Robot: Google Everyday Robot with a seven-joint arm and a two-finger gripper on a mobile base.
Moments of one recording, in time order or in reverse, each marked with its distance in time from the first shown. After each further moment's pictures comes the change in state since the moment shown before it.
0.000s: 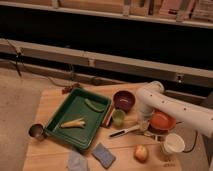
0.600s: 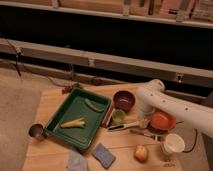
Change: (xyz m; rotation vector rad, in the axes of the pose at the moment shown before) arm -0.005 -0.011 -0.025 0.067 0.019 -0.091
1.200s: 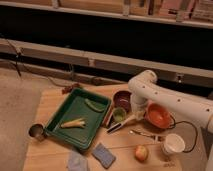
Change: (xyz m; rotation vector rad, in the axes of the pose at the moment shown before) arm -0.022 -0.031 -0.037 0.029 0.046 -0.206
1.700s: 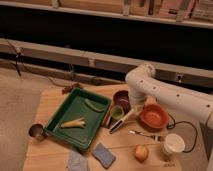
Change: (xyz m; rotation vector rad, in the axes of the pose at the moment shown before) arm -0.002 -0.020 -0.043 0.055 0.035 -0.069
